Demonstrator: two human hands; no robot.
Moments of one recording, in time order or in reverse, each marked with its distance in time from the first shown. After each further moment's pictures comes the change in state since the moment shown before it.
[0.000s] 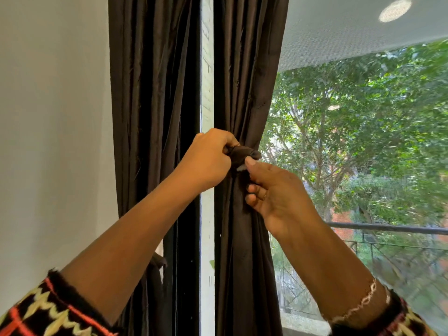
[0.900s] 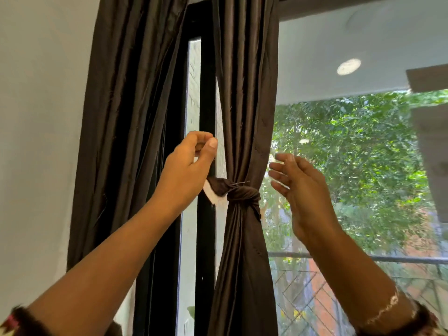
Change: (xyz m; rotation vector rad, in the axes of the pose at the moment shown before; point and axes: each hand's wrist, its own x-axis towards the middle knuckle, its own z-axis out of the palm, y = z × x) left_hand 0.022 -0.010 -0.014 -0.465 0.239 0.120; right_hand 0.033 -0.050 -0.020 -0.256 0.159 -0.441
